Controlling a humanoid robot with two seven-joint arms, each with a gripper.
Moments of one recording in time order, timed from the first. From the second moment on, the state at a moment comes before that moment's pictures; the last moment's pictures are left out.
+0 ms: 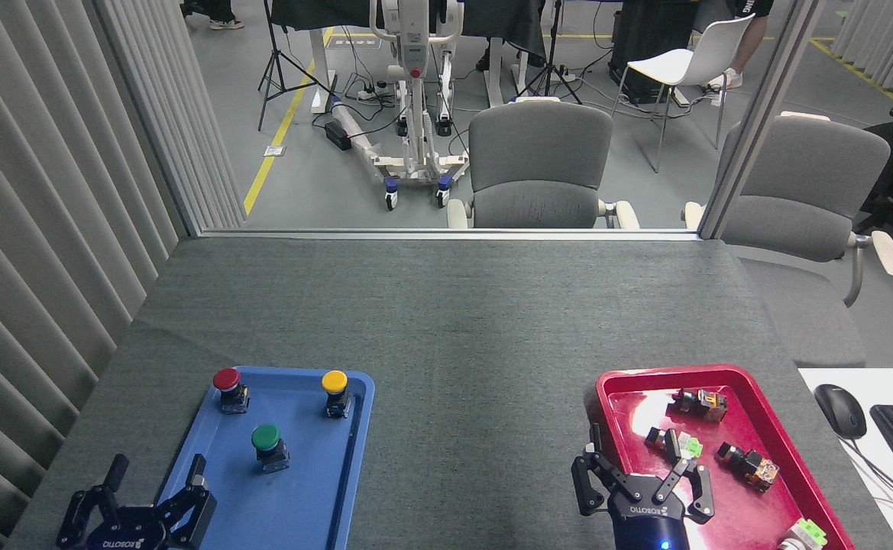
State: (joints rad) left arm 0.17 0.11 0.26 -1.58 -1.40 -0.26 0.21; right arm 0.09 -0.01 0.17 -1.54 1.43 0.23 -0.22
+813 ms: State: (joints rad) left arm 0.00 0.08 0.05 -1.28 -1.51 -0.25 0.21; right arm 0.10 -0.01 0.18 -1.54 1.43 0.23 -0.21
